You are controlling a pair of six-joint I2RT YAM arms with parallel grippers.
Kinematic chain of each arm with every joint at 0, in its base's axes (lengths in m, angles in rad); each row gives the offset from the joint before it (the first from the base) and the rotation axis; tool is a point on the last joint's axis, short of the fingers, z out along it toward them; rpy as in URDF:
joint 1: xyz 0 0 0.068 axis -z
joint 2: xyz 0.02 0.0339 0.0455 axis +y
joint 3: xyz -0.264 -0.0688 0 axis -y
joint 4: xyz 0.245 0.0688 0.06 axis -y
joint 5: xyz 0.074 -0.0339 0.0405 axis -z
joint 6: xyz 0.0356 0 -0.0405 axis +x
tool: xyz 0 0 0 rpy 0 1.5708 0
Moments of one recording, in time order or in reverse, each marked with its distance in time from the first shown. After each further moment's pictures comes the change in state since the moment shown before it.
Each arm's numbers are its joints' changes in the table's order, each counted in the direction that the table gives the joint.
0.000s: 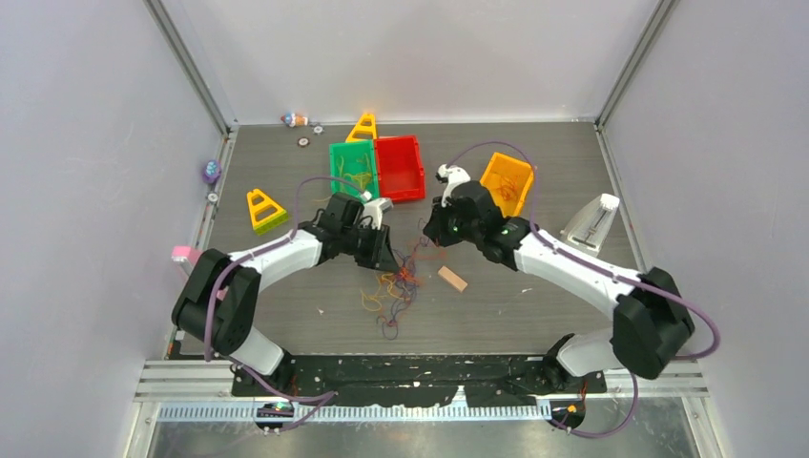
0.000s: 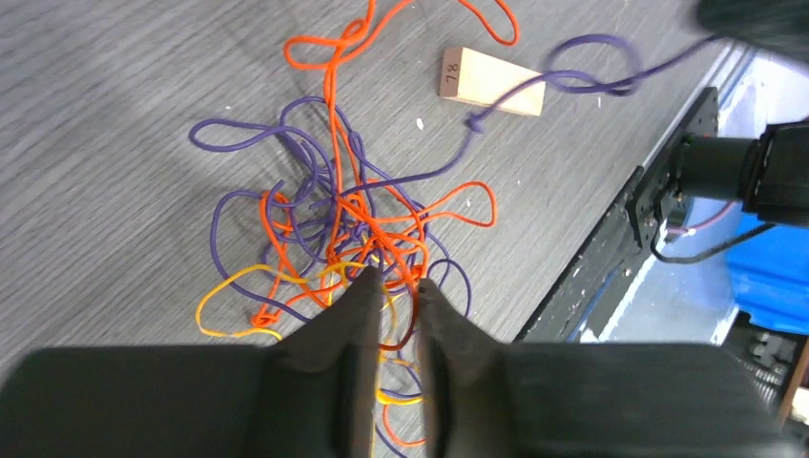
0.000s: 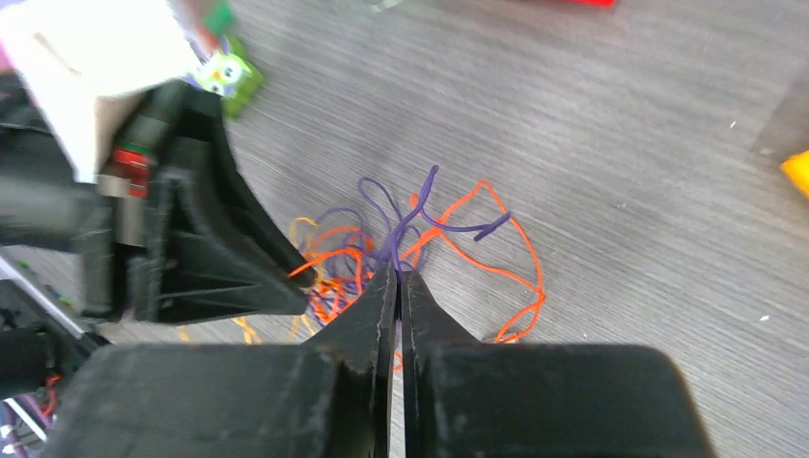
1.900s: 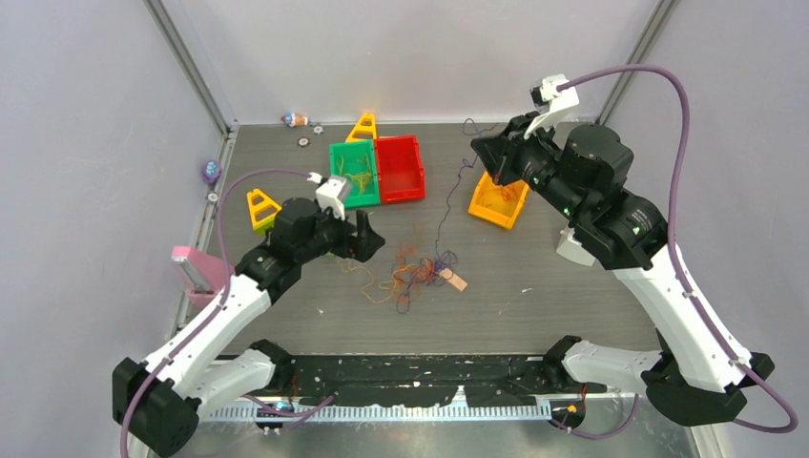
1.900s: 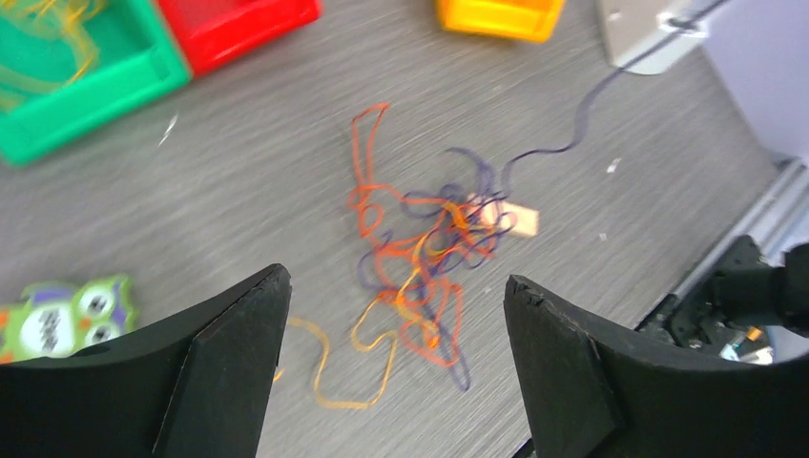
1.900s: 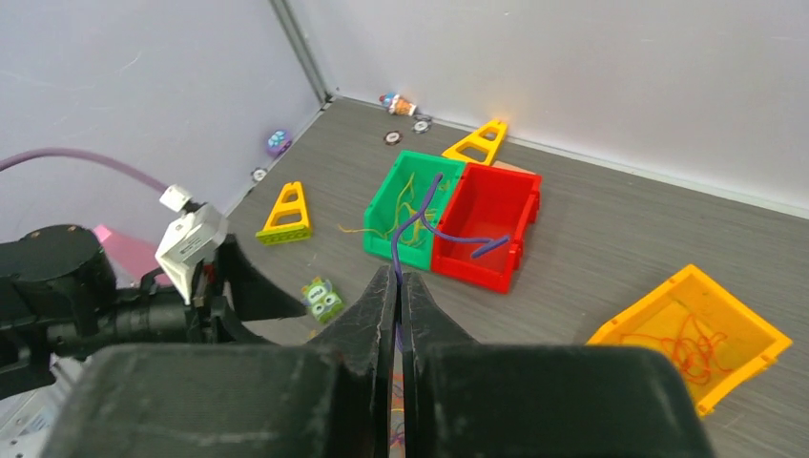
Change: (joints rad) left arm 0.008 -0.580 -0.076 -0.082 -0.386 0.019; right arm 0.045 -0.317 0.636 -0.381 0.130 -0.166
